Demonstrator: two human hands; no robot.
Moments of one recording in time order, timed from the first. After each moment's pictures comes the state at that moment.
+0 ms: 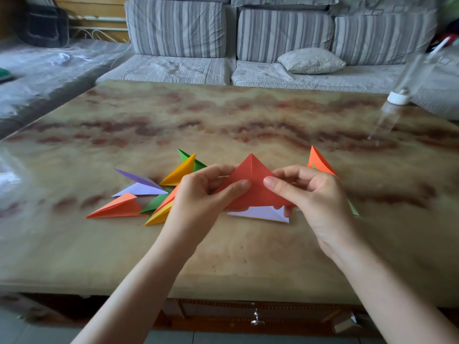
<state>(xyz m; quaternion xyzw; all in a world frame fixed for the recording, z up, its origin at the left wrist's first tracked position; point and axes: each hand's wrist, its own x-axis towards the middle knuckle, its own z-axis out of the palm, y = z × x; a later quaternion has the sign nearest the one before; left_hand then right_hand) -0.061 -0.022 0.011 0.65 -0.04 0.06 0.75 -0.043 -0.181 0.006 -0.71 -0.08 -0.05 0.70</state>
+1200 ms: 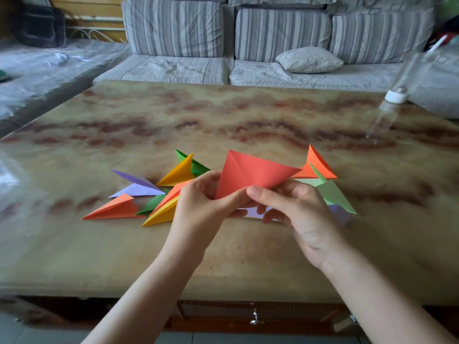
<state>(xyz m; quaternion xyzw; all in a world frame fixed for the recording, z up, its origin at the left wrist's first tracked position) -0.067 -0.028 0.005 0.66 0.02 0.05 0.75 -0.052 -0.169 0.003 -0.67 -0.06 0.06 0.74</state>
